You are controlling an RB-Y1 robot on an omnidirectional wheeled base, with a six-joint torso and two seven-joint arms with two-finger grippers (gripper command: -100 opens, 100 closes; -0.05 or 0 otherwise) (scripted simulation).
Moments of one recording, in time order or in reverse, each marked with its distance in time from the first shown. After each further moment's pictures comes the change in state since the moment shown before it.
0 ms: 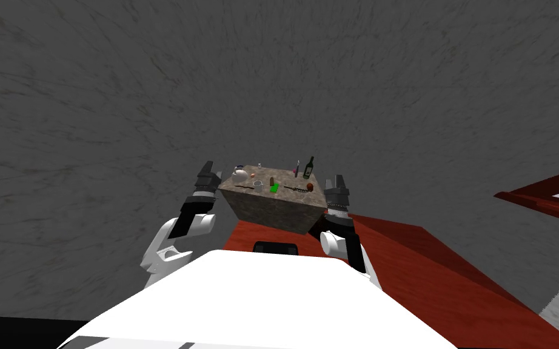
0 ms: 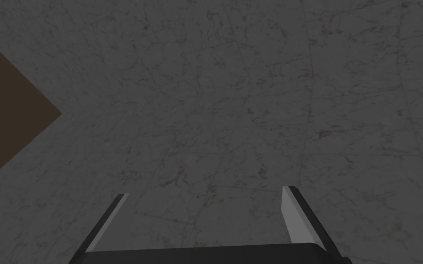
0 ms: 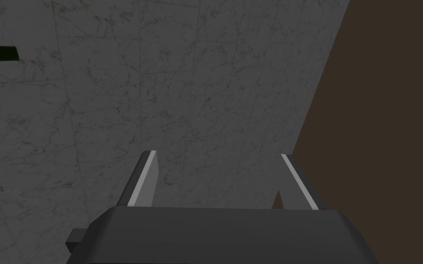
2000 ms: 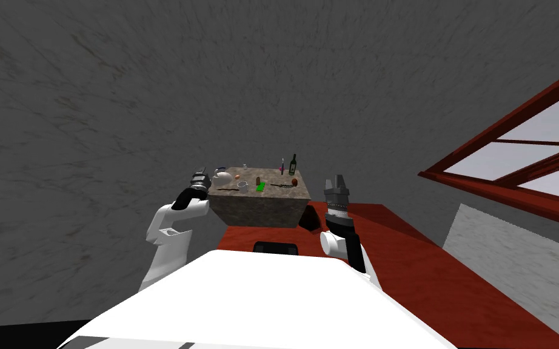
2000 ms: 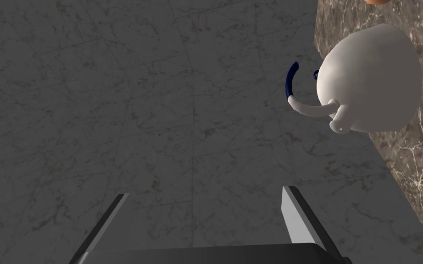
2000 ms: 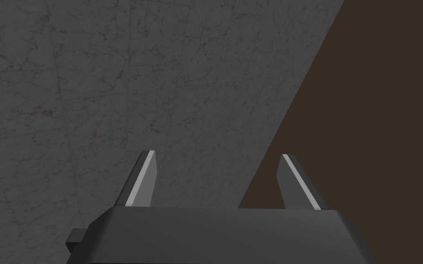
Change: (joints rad) left arm -0.235 0.072 0.195 0.202 0.002 0.529 -0.002; right arm 0.000 0.000 0.000 0.000 0.000 0.000 0.000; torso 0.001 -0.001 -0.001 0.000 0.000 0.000
